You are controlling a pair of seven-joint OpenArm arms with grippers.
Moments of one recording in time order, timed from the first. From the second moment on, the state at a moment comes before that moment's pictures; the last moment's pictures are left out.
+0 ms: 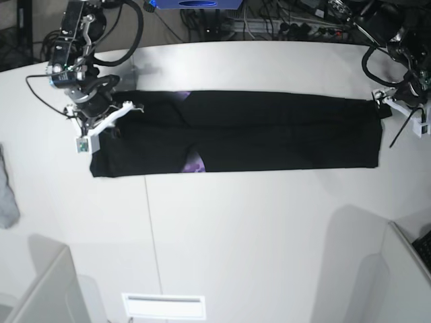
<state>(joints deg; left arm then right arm) 2.3 -16.1 -53.6 78.1 -13.7 -39.2 60.4 -17.3 1.5 14.7 111.1 18.8 14.2 -52.9</state>
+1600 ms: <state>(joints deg) 1.9 -21.5 -42.2 78.1 -25.7 -39.2 60.1 -20.7 1.8 5.9 111.4 18.6 14.2 -52.6</state>
